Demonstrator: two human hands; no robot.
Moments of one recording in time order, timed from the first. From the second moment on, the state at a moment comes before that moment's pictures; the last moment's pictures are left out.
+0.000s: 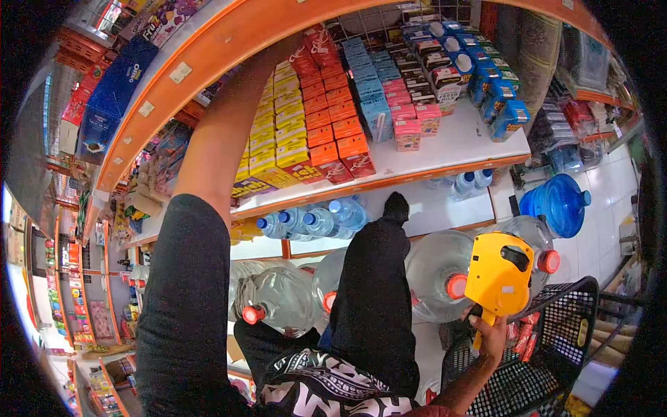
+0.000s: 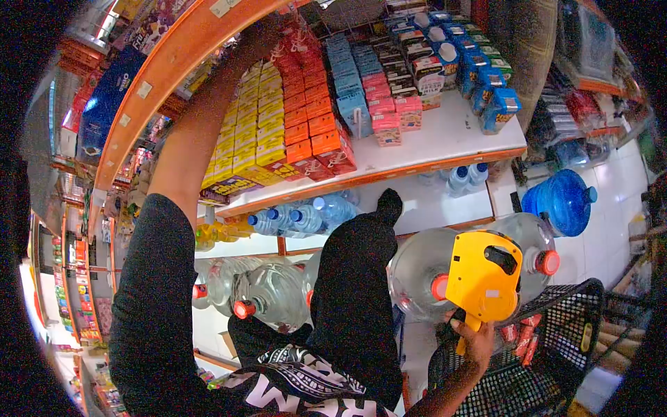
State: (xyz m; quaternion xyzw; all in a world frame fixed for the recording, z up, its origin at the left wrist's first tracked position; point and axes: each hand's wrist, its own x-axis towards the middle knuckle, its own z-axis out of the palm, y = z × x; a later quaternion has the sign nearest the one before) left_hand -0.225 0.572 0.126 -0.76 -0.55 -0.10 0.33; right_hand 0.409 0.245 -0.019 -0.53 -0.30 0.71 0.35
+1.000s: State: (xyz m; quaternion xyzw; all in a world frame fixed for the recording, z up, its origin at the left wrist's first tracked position) left_hand -0.104 0.424 0.131 -0.73 -0.57 -0.25 0.29; right_hand 0.406 0.232 -0.001 -0.50 -0.35 0.70 0.37
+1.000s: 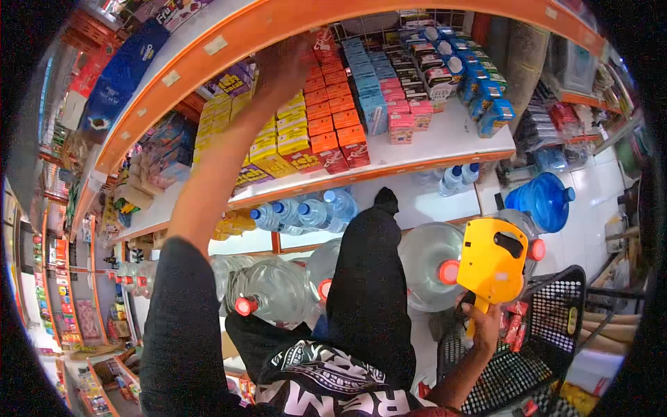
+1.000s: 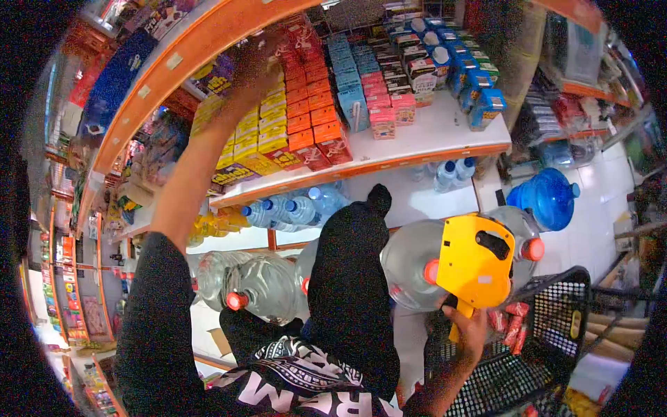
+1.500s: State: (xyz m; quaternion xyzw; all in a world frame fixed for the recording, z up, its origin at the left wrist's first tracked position) left_hand -0.060 0.009 0.043 -0.49 -0.81 -0.32 0.04; right_hand 0.400 0.194 0.008 -0.39 -0.32 0.70 0.50
